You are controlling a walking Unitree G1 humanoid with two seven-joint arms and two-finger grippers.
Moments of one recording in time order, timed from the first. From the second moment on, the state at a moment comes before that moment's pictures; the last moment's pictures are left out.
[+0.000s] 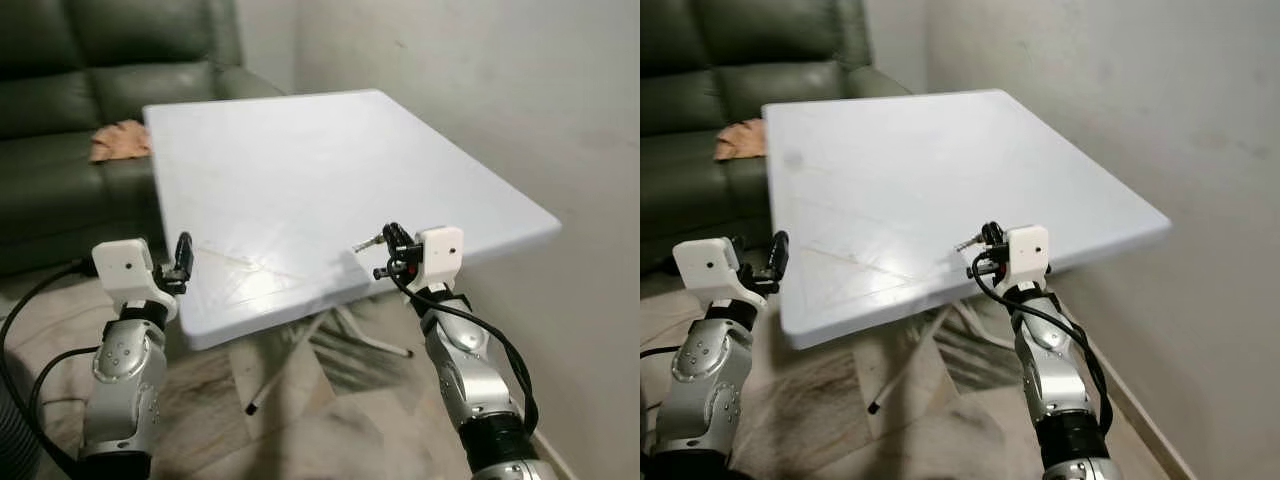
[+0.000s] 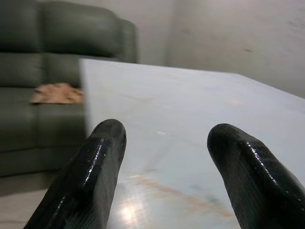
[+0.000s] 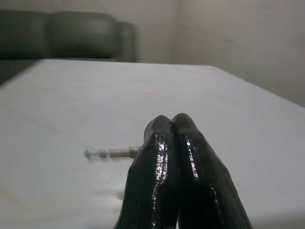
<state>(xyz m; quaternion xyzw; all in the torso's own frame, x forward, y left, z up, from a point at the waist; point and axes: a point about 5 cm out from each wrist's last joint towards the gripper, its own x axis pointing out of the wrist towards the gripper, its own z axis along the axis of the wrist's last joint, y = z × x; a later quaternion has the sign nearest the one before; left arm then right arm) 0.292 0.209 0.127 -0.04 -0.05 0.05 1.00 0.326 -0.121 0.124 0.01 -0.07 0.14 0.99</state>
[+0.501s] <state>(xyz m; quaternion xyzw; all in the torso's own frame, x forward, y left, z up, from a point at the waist) 0.295 0.201 0.127 -0.04 -0.04 0.03 1.00 0.324 -0.131 0.124 0.02 -0.07 0.12 0.99</state>
